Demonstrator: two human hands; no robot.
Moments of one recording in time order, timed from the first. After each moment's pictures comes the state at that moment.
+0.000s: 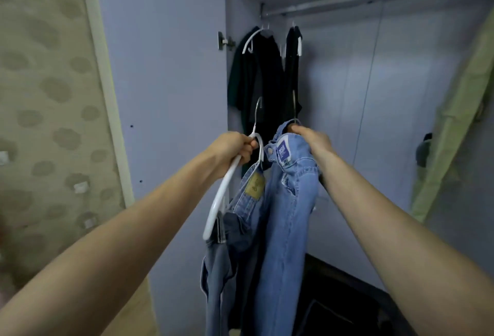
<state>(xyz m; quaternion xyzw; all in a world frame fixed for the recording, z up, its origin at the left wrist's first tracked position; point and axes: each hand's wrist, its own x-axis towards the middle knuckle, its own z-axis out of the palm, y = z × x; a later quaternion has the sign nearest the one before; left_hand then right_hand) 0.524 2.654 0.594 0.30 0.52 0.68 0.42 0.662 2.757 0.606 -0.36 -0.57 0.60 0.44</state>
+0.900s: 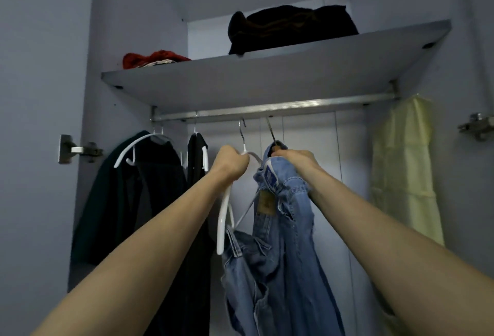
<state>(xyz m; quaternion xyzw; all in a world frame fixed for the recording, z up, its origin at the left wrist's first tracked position) 0.471 3.060 0.802 0.59 0.59 0.55 0.03 0.618 3.077 0.808 -0.40 -0.62 0.38 0.56</state>
